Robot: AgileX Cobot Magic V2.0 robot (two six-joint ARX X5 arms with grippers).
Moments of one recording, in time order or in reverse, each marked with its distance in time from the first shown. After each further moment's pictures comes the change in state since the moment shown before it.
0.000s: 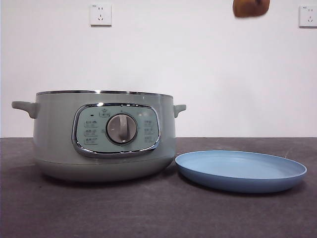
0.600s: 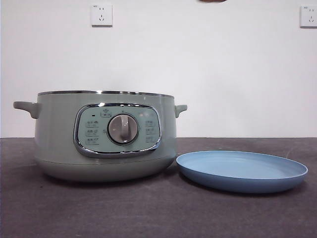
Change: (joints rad) left arm 0.003 -0.215 0.000 -0.027 -0.185 0.011; right arm 0.153 0.027 0.148 0.001 0.049 -0.001
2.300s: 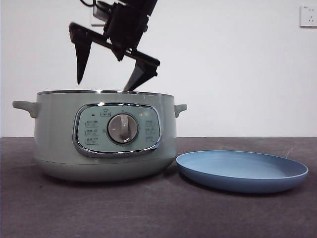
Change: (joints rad) left arm 0.000 -0.236 0.000 -0.125 -0.106 -0.001; right arm 0.281 0.514 -0.035 0.420 -0.082 0.219
